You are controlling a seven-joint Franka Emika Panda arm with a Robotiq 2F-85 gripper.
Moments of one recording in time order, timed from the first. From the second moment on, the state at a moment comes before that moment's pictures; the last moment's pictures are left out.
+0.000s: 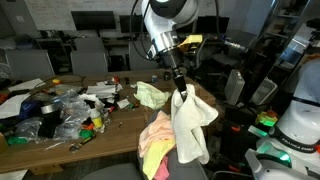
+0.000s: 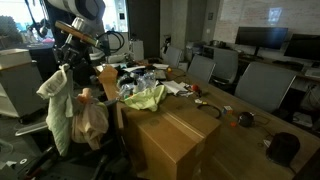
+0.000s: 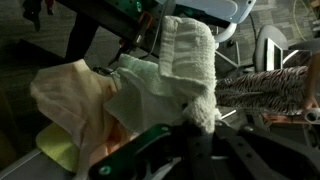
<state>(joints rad) 0.10 0.04 0.06 -2.10 0.32 1.58 -0.44</state>
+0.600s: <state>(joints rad) 0.14 0.08 0.14 -2.07 0.18 1.62 -0.23</state>
